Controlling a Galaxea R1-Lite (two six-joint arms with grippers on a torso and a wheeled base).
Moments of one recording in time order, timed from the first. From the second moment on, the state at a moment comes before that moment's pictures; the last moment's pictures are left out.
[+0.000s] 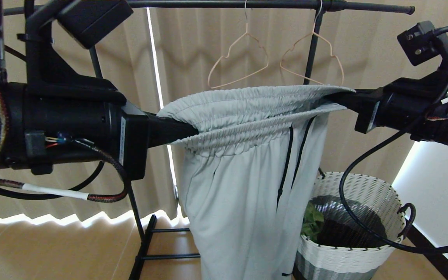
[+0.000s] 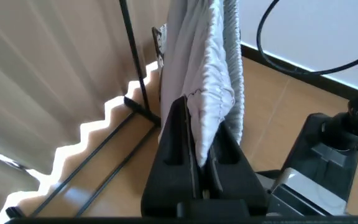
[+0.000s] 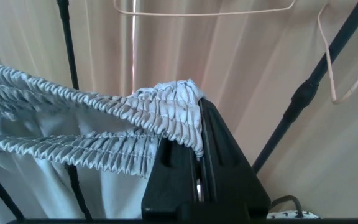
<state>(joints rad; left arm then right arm) -0.69 1.39 -1.26 0.19 -0.19 0.05 0.34 1.50 -1.02 -0.41 0.18 -0.07</state>
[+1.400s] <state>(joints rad) -0.57 1.50 -1.25 -0.05 -0.08 0.09 0.34 1.43 -1.00 -0.40 0.17 -0.07</state>
